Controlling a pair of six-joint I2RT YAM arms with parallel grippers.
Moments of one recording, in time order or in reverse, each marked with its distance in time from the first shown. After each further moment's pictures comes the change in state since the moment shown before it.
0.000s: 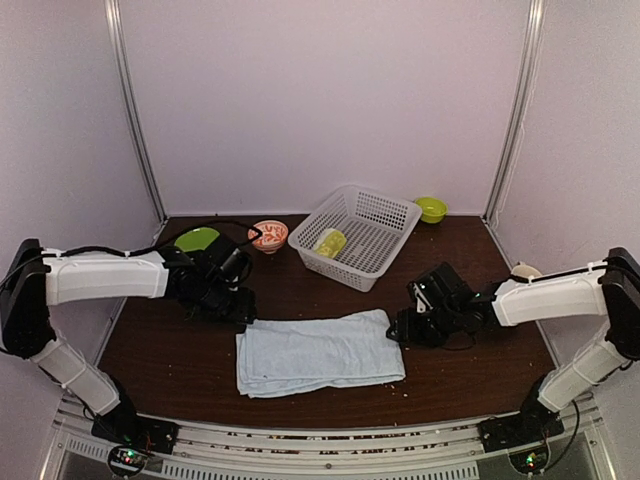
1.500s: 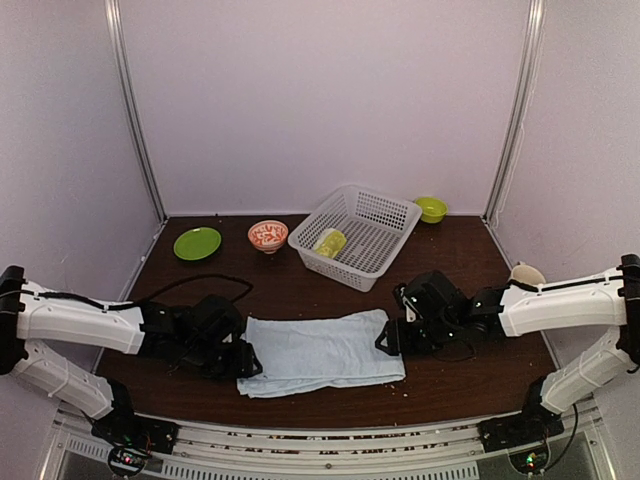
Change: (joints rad) left arm -0.233 -0.226 -0.371 0.194 0.163 -0.410; right arm 0.179 -0.083 0.032 -0.074 0.088 0.024
